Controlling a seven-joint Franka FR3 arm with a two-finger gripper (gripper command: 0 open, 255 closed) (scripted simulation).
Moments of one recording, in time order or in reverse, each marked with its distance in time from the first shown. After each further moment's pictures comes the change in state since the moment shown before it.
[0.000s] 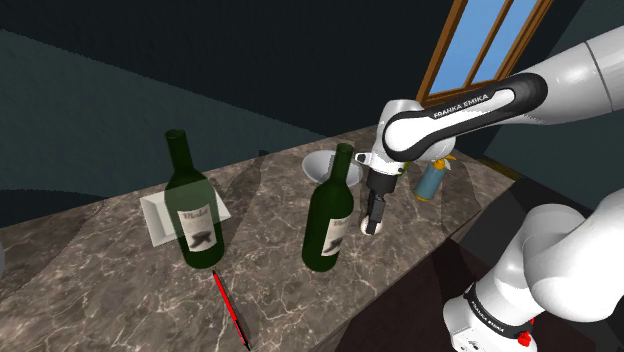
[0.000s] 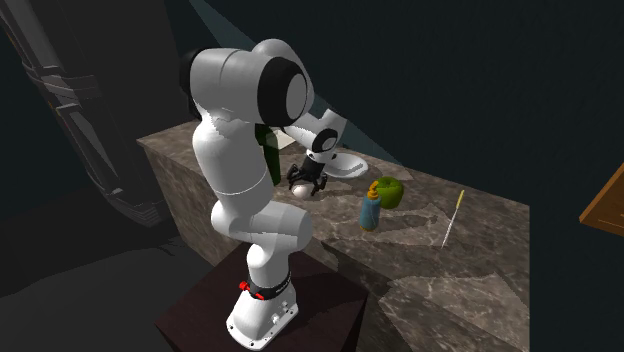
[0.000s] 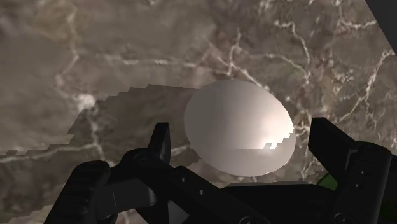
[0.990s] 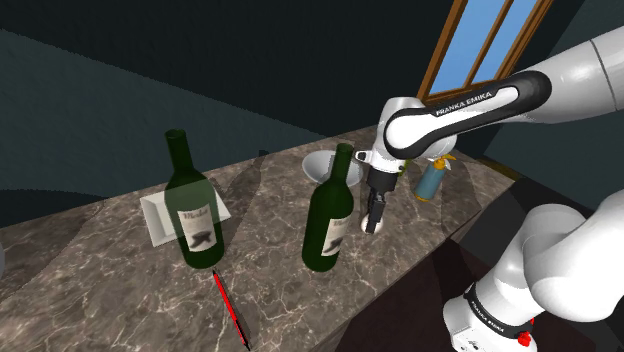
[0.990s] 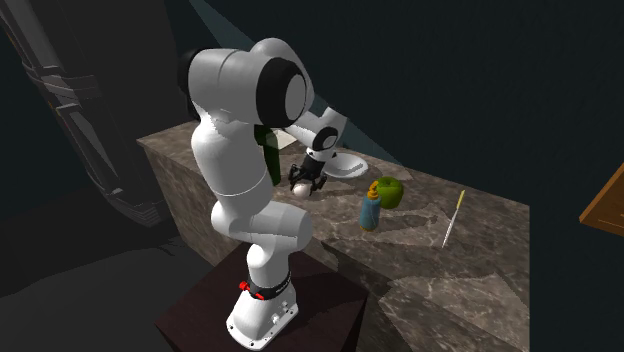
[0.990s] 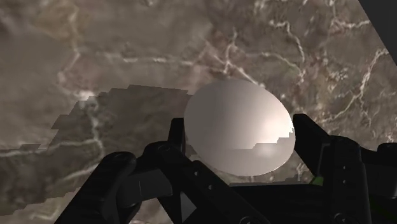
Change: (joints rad) arm -0.002 -0.012 0.000 0.007 -0.006 -0.017 0.007
